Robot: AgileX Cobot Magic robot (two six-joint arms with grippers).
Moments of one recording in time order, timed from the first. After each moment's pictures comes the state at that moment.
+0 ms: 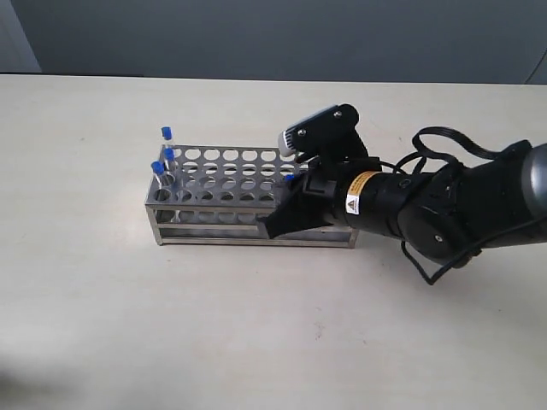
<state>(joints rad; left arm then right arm) 0.03 0.00 0.01 0.21 0.25 -0.12 0.80 1.75 -0.72 -0.15 -0.38 0.15</state>
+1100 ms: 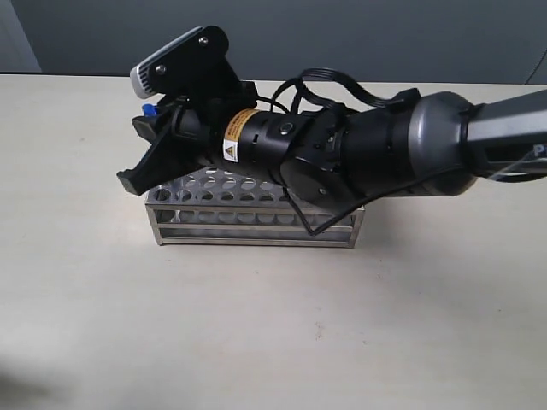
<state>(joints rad) 0.03 0.00 0.01 0.21 0.25 -0.12 0.98 1.87 -1.11 -0.22 -0.38 0.13</state>
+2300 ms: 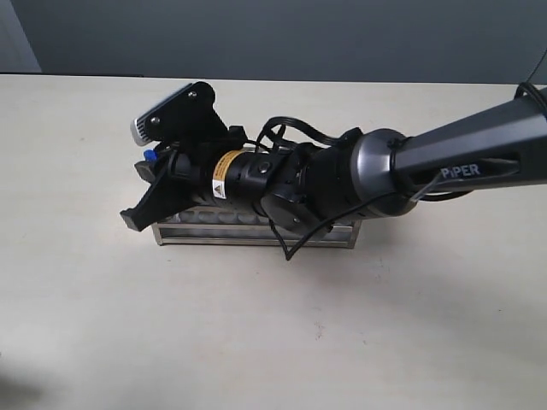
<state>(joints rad) 0.03 0.00 0.01 0.21 0.25 -0.12 0.99 2.02 -1.14 -0.24 -0.42 0.18</state>
